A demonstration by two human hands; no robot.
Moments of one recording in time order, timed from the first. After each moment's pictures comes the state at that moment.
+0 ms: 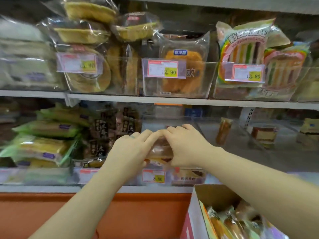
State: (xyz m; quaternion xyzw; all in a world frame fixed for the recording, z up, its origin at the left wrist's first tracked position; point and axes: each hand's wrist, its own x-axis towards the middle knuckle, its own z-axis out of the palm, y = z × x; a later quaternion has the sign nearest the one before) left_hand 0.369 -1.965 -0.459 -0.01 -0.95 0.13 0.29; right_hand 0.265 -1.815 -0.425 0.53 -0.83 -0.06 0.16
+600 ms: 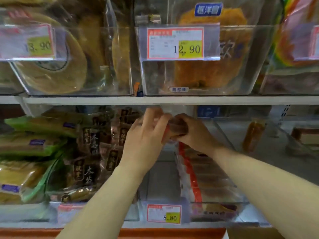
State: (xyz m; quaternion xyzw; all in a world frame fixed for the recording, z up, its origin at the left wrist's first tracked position) left_hand 0.243 -2.013 -0.480 0.02 -0.86 0.06 0.50; right_hand 0.105 -1.898 -0.495 0.44 -0.82 0.36 0.05
